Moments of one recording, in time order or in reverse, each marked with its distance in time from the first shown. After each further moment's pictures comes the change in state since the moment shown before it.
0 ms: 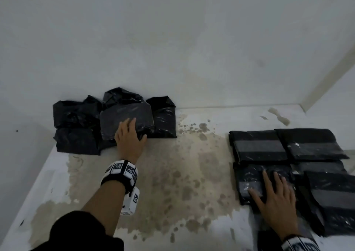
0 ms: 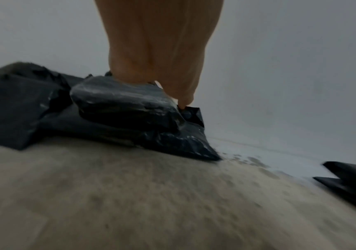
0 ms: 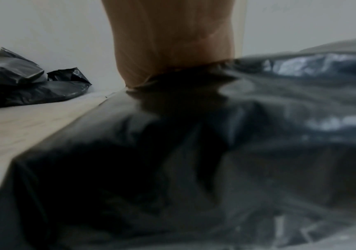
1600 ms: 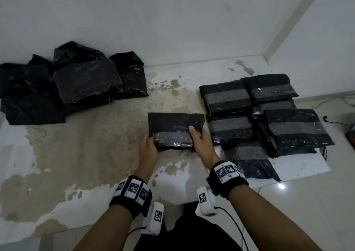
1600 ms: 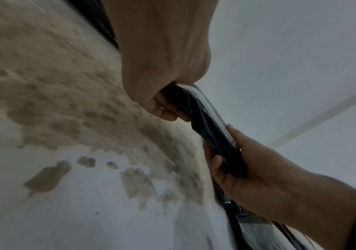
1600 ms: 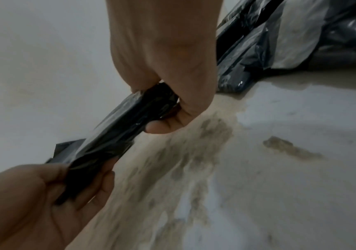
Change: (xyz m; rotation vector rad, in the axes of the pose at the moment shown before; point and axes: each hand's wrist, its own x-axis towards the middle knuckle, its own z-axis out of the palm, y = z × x) left_hand -0.196 0.081 0.049 -0.987 -0.371 -0.479; right_hand -0.033 -0.131 0.008 1.318 -0.254 0.271
